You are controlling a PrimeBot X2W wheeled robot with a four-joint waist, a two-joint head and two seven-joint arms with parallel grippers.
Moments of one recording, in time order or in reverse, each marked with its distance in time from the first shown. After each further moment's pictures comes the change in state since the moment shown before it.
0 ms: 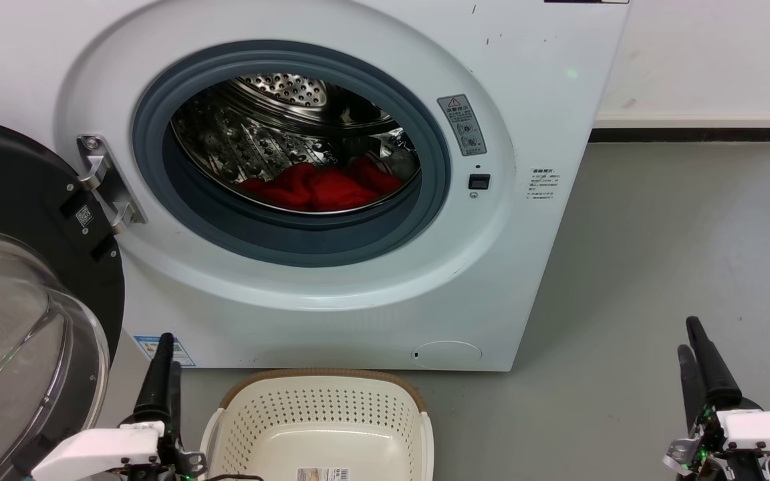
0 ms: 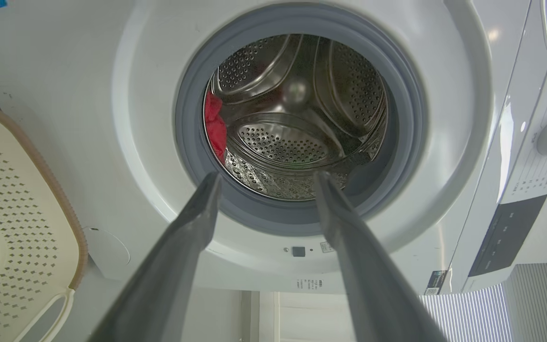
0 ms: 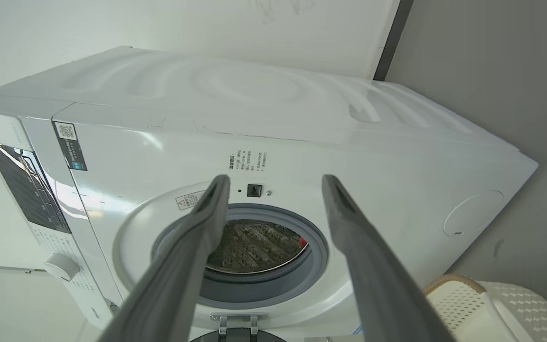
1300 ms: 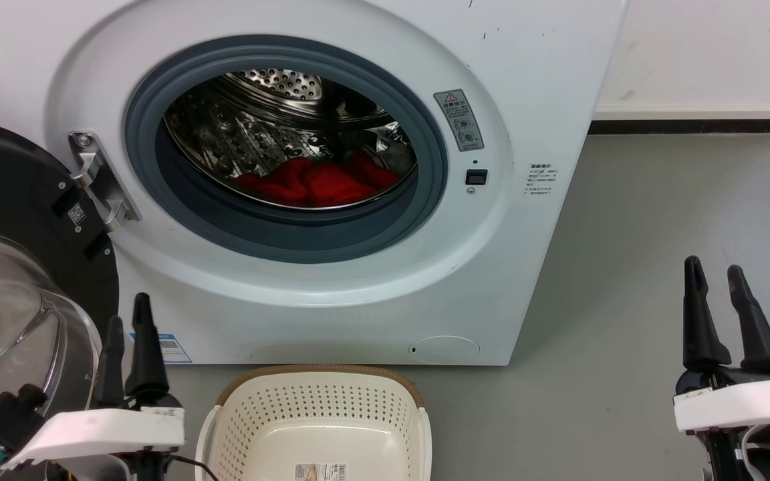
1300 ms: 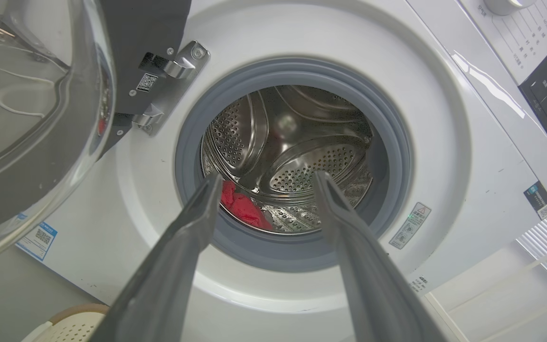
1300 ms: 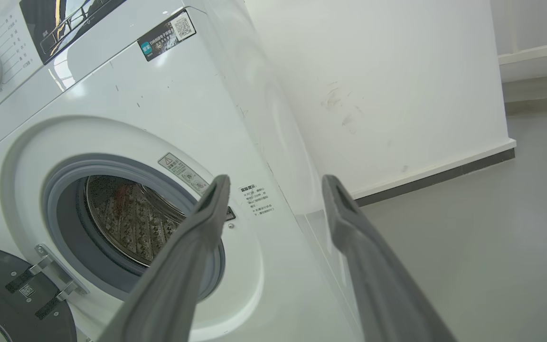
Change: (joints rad) left arm 0.040 0.001 0.010 -0.252 0.669 0.051 -0.141; right arm 0.017 0.002 0.033 -0.301 -0.963 0.000 -0.142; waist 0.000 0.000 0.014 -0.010
